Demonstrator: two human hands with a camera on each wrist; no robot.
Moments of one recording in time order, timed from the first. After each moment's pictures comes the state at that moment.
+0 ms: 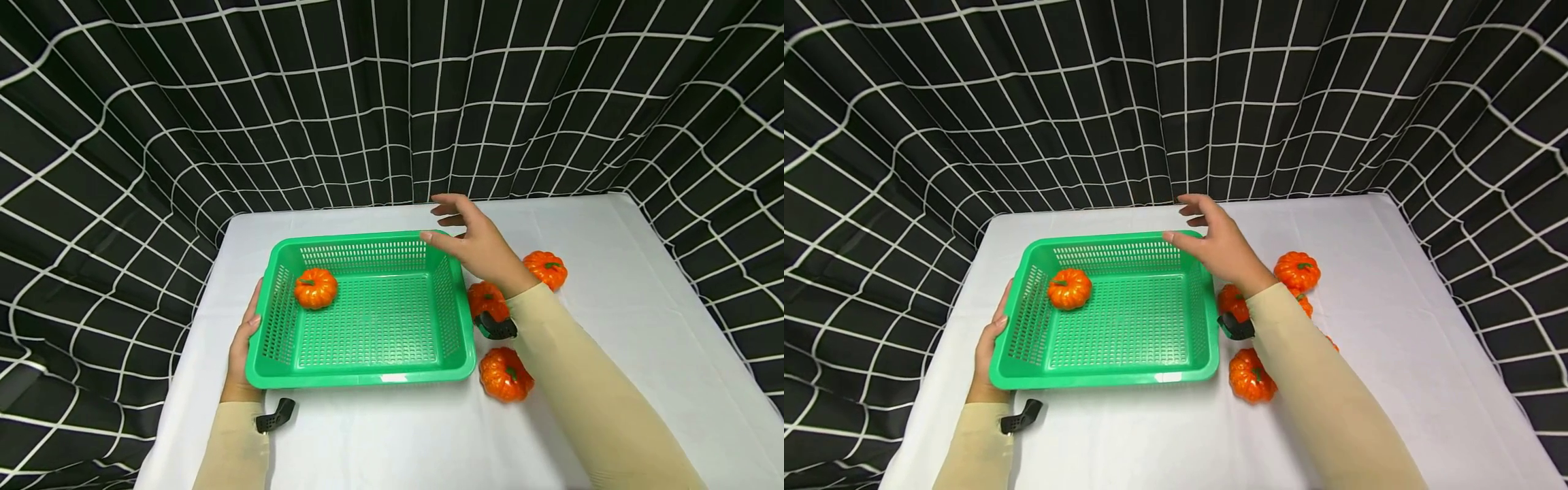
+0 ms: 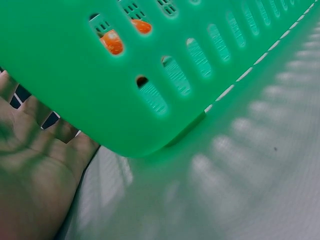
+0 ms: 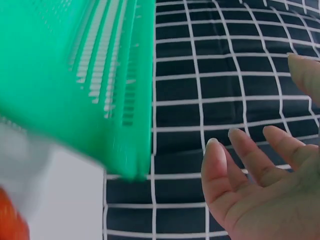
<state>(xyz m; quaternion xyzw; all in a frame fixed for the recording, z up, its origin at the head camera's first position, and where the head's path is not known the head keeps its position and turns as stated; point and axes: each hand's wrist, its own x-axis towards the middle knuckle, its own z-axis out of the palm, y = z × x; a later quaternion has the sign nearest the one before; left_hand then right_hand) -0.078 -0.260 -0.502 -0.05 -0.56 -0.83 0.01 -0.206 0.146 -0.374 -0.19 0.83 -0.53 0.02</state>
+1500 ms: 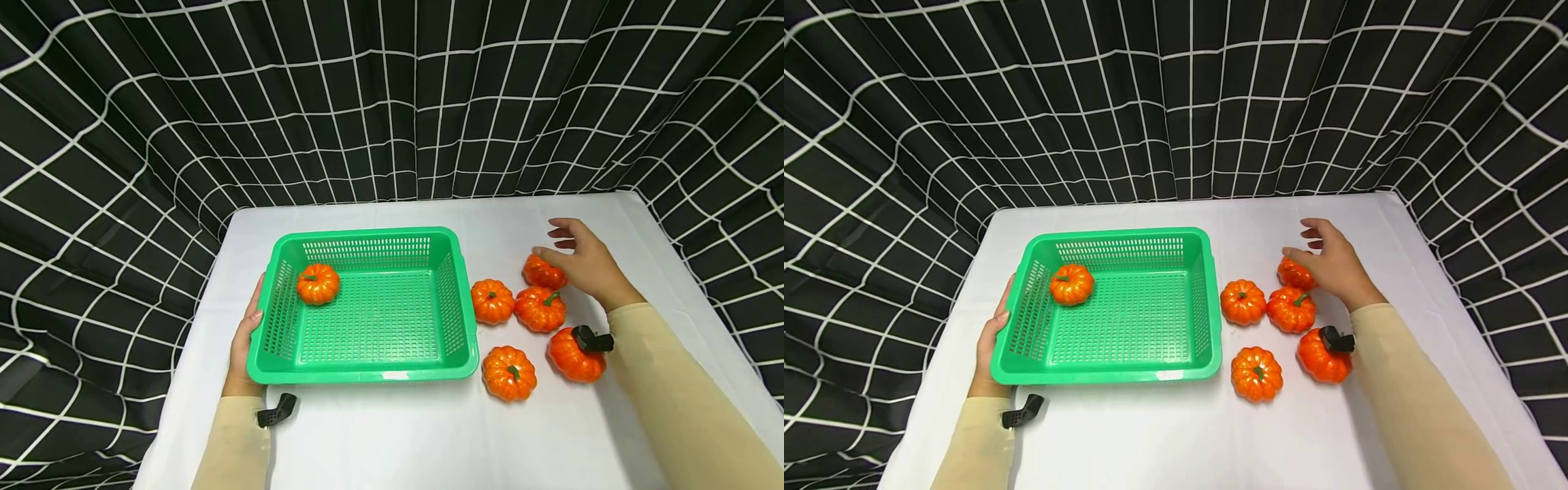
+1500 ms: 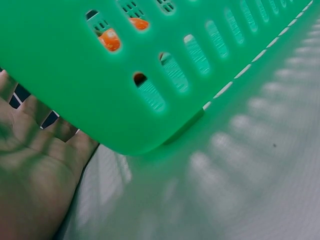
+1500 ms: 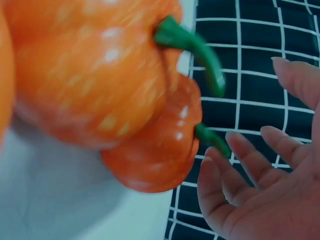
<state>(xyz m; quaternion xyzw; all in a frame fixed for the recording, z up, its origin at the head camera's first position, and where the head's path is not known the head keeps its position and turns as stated) -0.079 -0.262 -0.504 -0.06 -0.55 -0.83 0.01 -0.212 0.313 -0.434 -0.01 0.91 -0.41 0.08</state>
